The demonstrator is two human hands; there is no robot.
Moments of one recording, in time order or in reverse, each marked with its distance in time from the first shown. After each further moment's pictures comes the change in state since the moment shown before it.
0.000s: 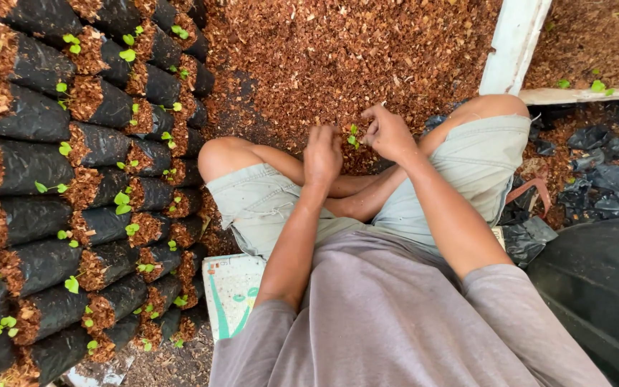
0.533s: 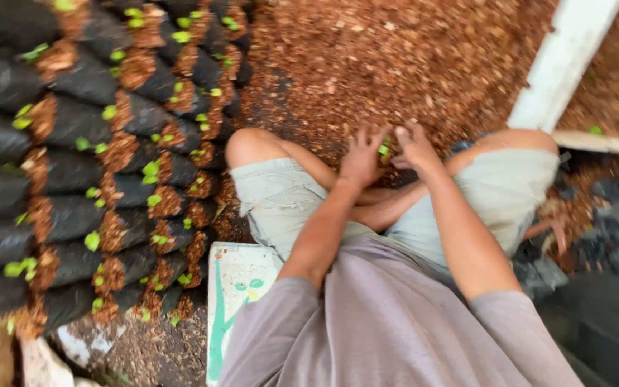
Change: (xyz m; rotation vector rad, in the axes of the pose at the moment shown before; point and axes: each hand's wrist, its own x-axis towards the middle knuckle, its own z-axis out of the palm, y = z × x) left_hand 0.009 0.027 0.016 0.251 -0.484 -0.015; right_hand -0.005 -0.009 0.004 0.451 -0.053 0.413
